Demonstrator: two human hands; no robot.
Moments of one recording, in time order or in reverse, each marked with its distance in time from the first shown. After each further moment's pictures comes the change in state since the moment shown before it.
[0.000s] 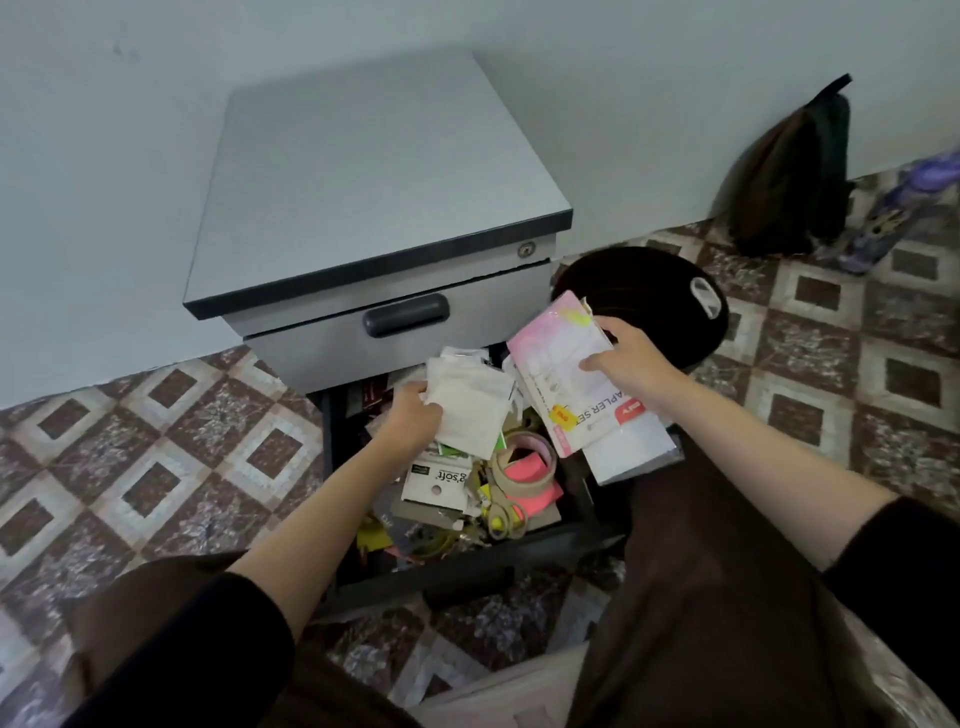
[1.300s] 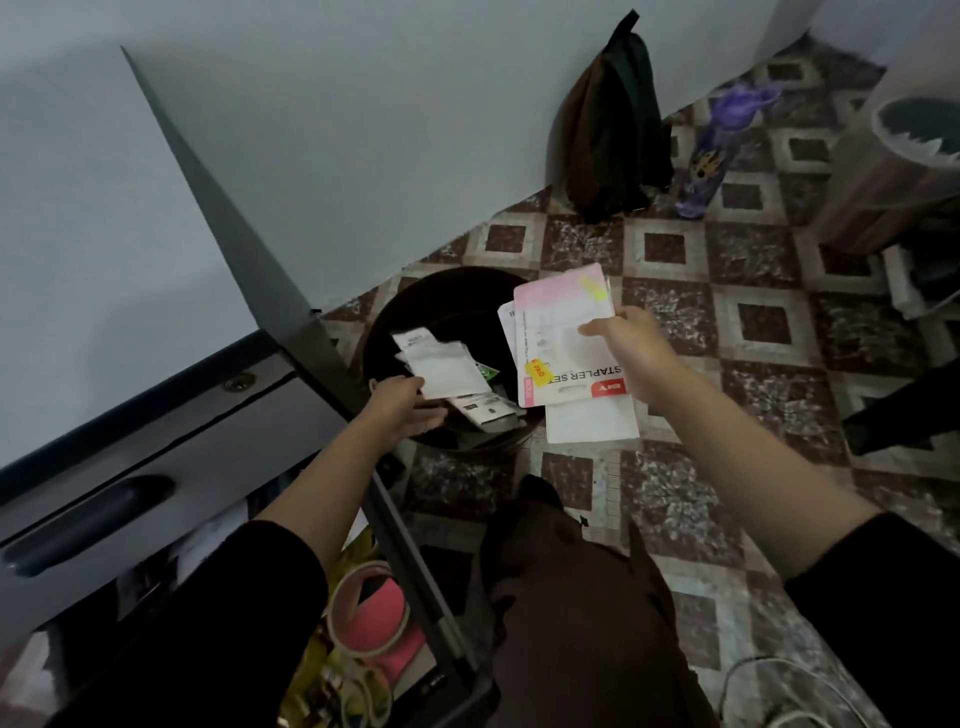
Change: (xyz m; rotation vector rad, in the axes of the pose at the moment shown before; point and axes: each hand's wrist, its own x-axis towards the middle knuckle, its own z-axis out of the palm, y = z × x) left_hand 0.172 0.148 0.201 -0.255 -0.317 -0.302; right_hand 0.118 0.086 -0.186 0.437 0.440 0.354
